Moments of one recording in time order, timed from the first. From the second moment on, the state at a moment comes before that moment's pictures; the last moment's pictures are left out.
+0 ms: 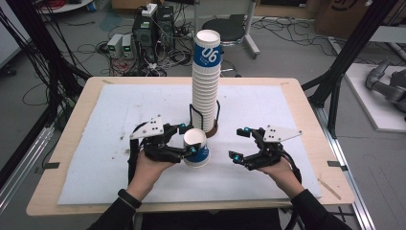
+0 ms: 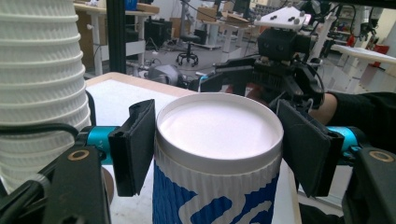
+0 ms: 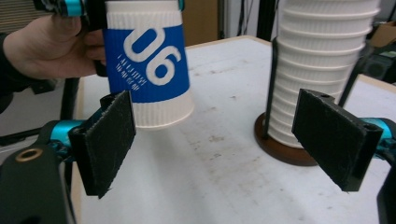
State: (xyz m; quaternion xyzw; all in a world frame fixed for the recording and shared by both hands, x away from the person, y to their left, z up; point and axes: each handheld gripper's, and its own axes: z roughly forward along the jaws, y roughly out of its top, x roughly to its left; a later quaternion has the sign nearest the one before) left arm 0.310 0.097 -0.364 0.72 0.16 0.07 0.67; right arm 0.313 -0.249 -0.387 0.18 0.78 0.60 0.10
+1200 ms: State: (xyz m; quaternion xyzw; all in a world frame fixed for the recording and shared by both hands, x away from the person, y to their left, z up) left arm 0.299 0.058 -0.363 0.73 0.12 0.05 0.68; right arm 0.302 -0.204 -0.405 0.14 0.80 0.58 0.02
